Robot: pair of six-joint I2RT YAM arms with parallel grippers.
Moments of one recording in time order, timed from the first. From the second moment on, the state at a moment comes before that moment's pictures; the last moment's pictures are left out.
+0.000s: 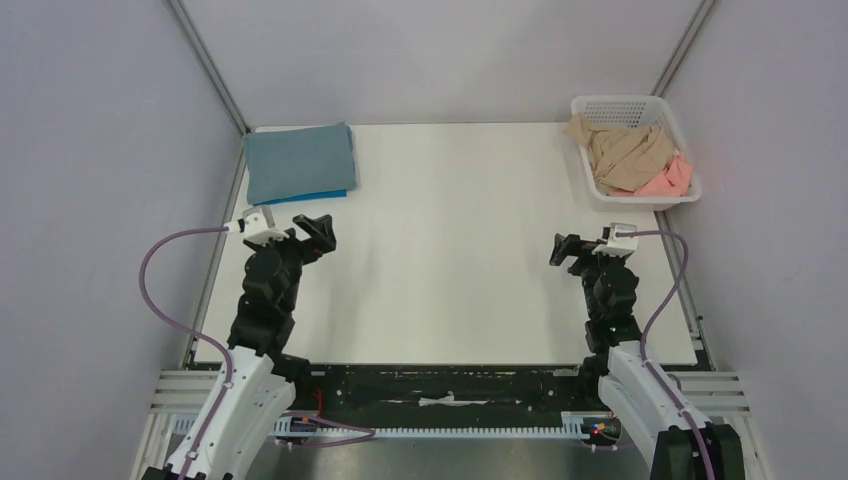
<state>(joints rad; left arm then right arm) -0.22 0.54 0.43 0.03 -0.25 -0.46 0.09 0.71 0.10 0.53 0.15 0.17</state>
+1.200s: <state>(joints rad) -0.22 0.64 0.49 -0.03 -0.29 -0.49 -0.21 2.03 1.71 -0.20 0.29 0.08</state>
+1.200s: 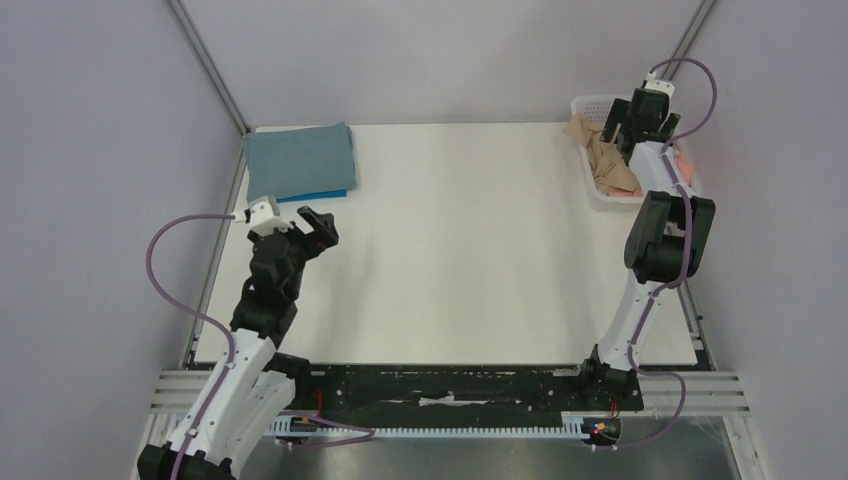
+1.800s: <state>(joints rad) -0.22 0.75 0.52 -0.03 -0.29 -0.50 -0.22 2.21 1.80 -0.15 0.35 0.07</state>
